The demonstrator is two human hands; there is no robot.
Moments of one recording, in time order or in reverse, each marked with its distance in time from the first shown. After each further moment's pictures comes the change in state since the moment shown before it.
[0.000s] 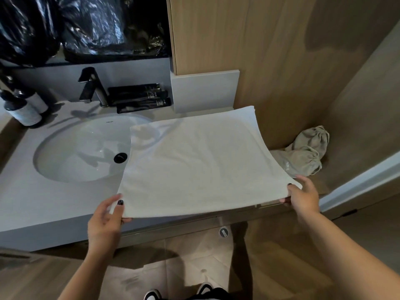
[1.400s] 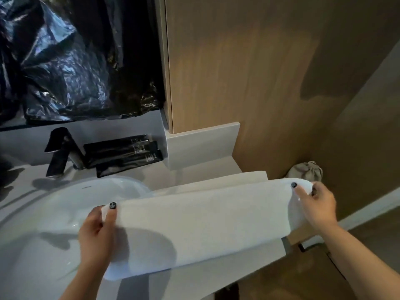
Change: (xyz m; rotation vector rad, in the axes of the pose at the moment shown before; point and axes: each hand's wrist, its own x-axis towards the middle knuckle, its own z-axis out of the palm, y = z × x) left_hand 0.224 0.066 0.063 -0.084 -0.051 0.262; right_hand 0.045 -0.136 0.078 -0.296 0.190 -0.360
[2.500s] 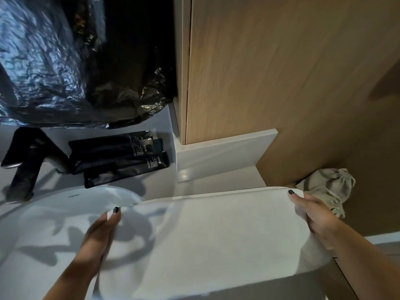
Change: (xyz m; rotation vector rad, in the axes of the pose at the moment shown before) left_hand 0.101 -0.058 0.048 -0.279 -0.239 -0.437; right_hand 0.098 -0.007 0.105 0.349 -0.518 0.429
